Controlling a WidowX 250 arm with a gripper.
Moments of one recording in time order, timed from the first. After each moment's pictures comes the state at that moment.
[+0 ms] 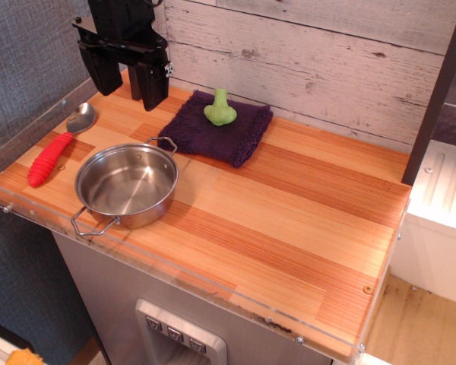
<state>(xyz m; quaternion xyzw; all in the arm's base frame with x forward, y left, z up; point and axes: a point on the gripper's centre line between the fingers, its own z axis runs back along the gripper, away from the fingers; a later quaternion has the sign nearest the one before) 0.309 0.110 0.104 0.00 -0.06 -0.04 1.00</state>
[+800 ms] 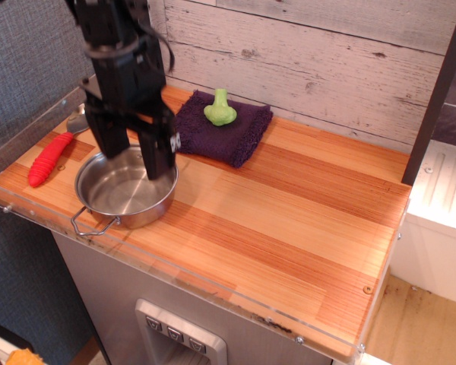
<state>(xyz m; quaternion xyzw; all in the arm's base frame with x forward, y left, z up) 0.249 0.064 0.078 -0.02 -0.03 -0.09 1.00</state>
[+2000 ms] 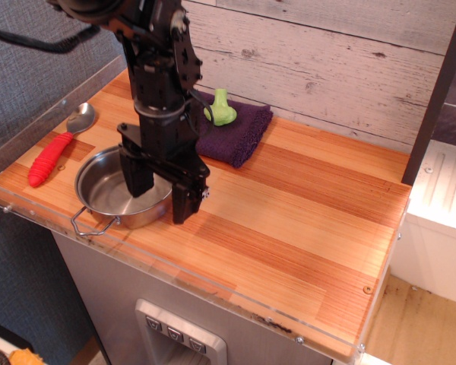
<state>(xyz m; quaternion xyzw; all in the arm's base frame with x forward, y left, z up) 0.261 0.050 0.030 0.03 0.01 -0.09 1.00</state>
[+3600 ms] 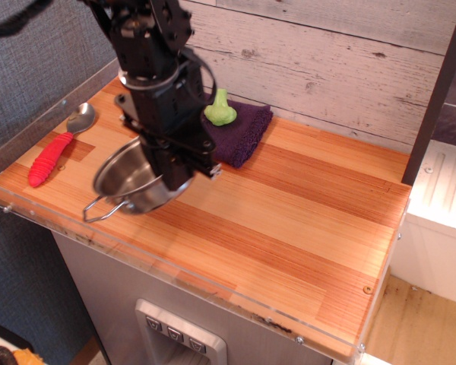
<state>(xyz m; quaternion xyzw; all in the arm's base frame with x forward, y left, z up) 0.249 0.020 0.090 0.01 -0.10 -0.13 0.99</state>
